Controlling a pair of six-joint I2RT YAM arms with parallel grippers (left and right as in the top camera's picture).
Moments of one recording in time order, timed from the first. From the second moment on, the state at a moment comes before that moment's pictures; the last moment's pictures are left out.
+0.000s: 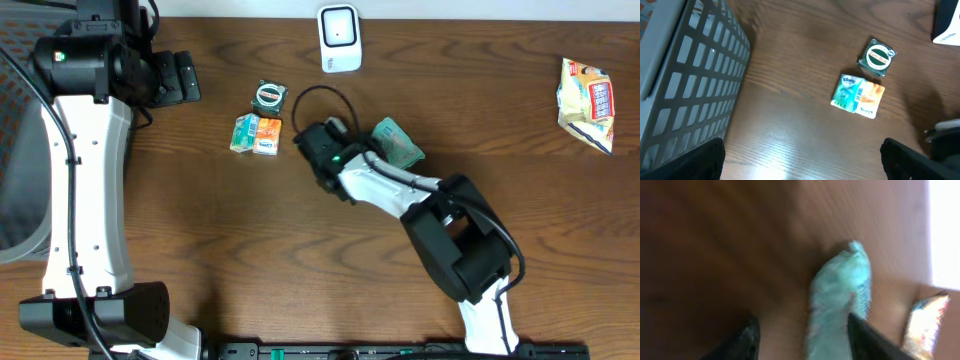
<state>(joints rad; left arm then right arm) 0.03 1.72 2.00 -1.36 -0.09 -0.18 0.70 2.14 1.40 -0.53 0.73 -0.15</state>
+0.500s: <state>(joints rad) 0.03 1.72 2.00 -1.36 -0.09 -0.18 0.45 2.14 1.87 -0.94 0.25 0.01</state>
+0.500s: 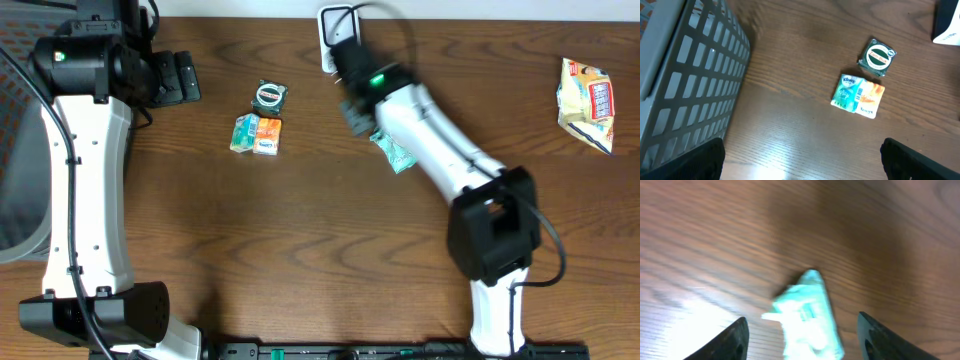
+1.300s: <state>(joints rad) 0.03 1.72 2.00 -1.36 -0.09 -0.18 0.22 2.14 1.52 -0.72 -0.21 -0.19</state>
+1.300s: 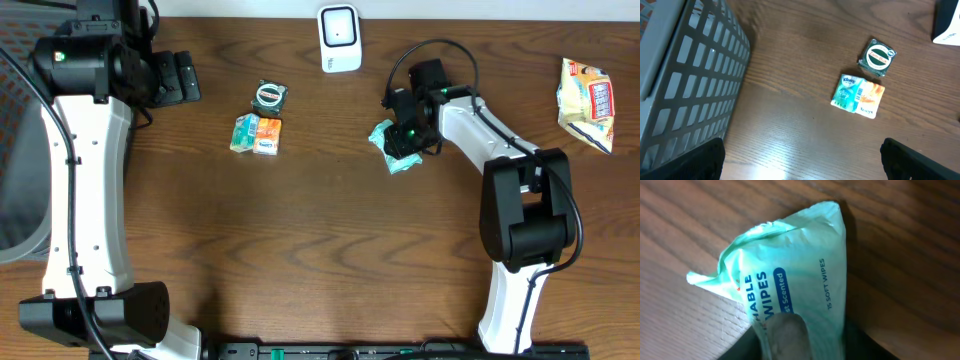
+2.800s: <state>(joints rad) 0.03 1.72 2.00 -1.36 -0.09 -0.18 0.37 2.47 2.11 -0.06 0.01 0.13</state>
